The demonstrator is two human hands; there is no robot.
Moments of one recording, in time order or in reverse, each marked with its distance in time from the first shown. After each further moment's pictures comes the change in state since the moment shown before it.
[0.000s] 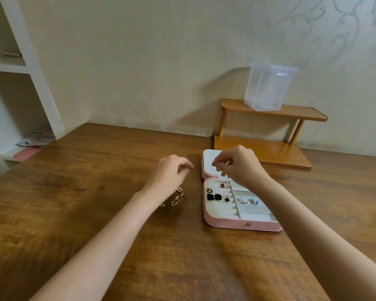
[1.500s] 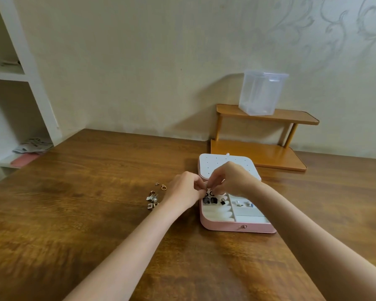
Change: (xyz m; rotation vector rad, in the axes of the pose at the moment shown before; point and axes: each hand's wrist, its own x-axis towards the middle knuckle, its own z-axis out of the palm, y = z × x) left_hand -0.006 0.029 0.027 -0.056 -0.168 -0.163; right_hand -0.005 0.005 0.004 0.059 -0.315 0.124
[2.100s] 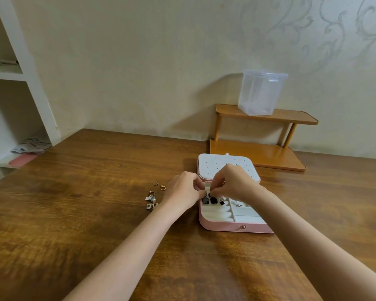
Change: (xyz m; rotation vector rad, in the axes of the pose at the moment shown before) left_hand 0.001 0.001 0.003 0.012 0.014 -0.025; right_hand -0.005 0.000 0.005 -0.132 0.060 -0.042
